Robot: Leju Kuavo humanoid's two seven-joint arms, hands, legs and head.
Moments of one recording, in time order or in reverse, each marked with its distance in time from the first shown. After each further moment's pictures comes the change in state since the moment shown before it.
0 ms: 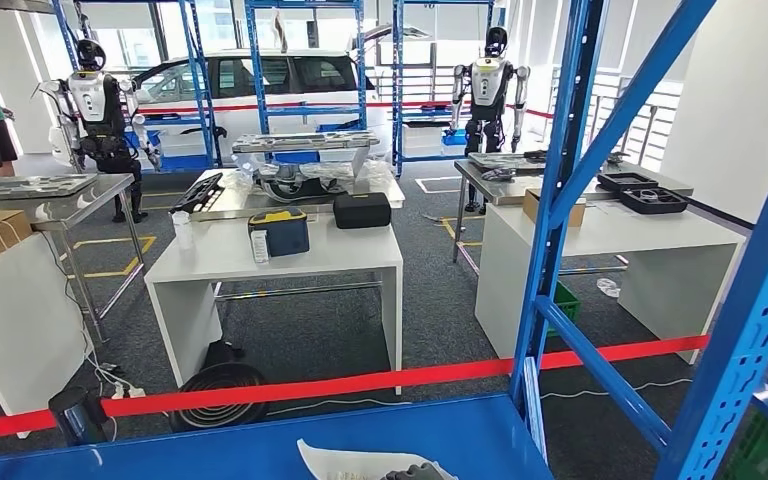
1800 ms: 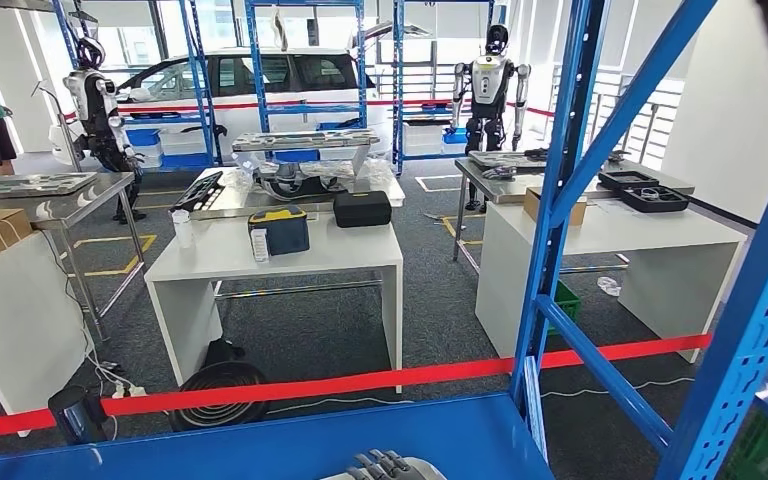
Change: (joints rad) left arm 0.002 -0.009 -0.020 0.004 -0.116 0.014 0.159; right arm 0.006 0.018 0.018 -0.061 -0.003 0.123 0.003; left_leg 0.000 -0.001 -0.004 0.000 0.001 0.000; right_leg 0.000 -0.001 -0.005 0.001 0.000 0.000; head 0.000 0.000
